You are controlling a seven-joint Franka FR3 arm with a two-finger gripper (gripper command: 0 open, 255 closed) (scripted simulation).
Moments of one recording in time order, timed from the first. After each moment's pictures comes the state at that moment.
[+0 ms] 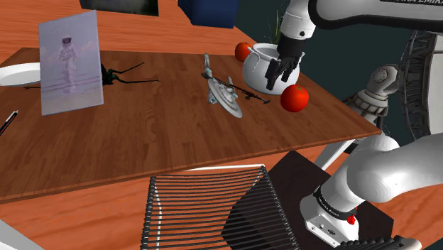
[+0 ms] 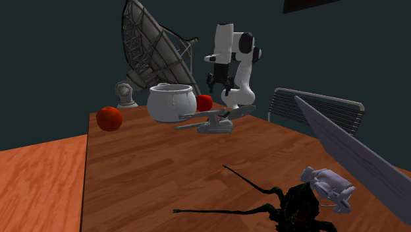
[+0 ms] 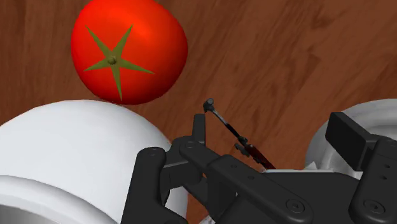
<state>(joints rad) 0.04 -0.61 0.06 -2.27 -0.04 1.66 0.09</state>
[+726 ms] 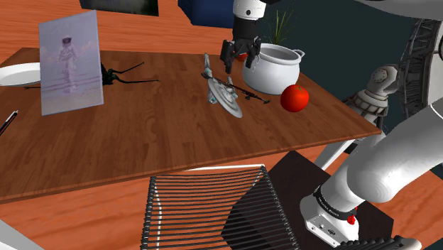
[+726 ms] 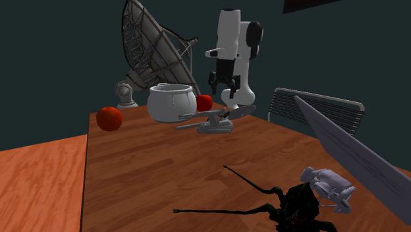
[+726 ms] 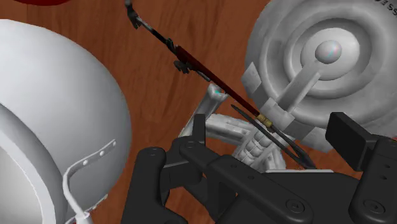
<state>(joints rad) 0.04 -0.19 0.18 -1.85 -0.03 1.64 0.33</state>
